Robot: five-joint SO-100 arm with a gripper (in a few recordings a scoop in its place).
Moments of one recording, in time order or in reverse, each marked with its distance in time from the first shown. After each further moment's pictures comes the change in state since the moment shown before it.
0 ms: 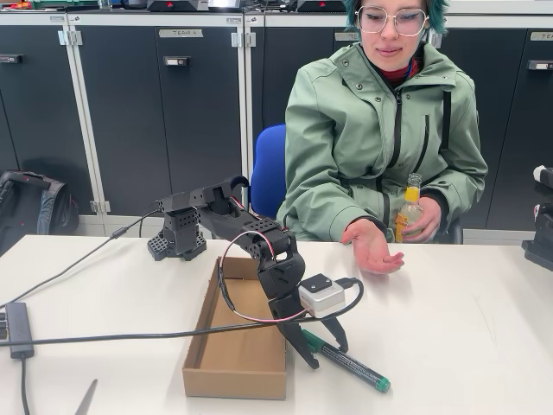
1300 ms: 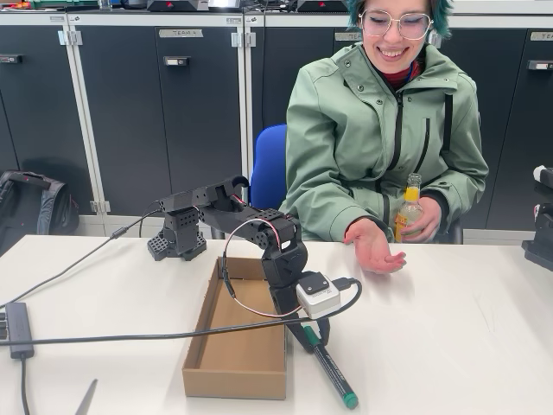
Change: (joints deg) arm -1.7 -0.6 -4.6 17.7 11.0
